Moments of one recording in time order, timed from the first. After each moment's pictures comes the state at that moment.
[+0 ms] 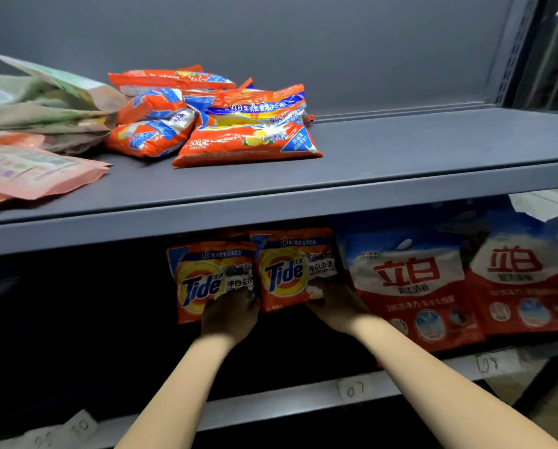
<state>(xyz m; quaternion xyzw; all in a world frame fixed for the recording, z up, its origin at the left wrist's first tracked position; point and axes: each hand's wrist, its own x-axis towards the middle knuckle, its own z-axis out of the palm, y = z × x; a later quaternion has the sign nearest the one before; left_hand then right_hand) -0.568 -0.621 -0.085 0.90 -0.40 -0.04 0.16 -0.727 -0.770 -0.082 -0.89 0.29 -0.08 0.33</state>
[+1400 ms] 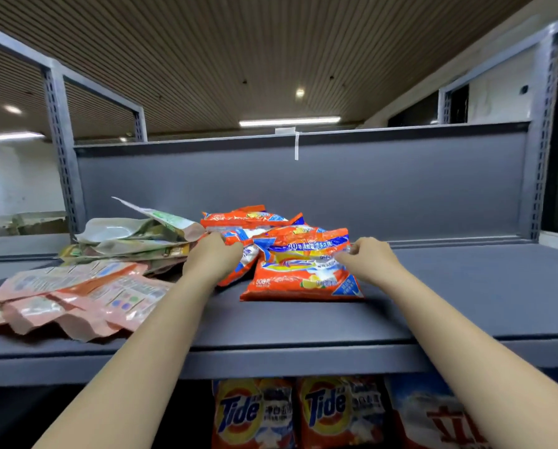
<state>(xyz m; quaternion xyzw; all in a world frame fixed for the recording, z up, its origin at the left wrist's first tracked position) -0.489 -0.605 0.209 0.87 -0.26 0.11 0.40 -0.669 -0.789 0.195 -0.85 0.36 -0.31 0.23</state>
